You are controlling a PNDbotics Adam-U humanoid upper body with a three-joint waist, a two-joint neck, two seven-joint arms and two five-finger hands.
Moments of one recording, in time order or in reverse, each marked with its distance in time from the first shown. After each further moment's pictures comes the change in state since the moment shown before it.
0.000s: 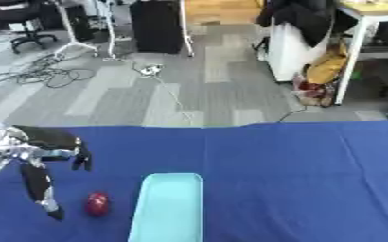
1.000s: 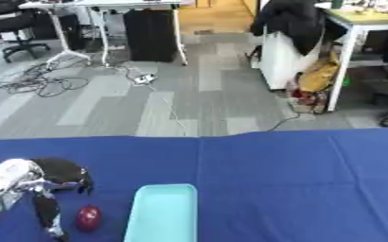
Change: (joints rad) left arm 0.007 -0.119 0.051 0.222 -0.231 -0.094 0.199; right arm -0.034 0.010 0.000 0.000 -0.015 0.014 0.006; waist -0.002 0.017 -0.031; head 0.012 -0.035
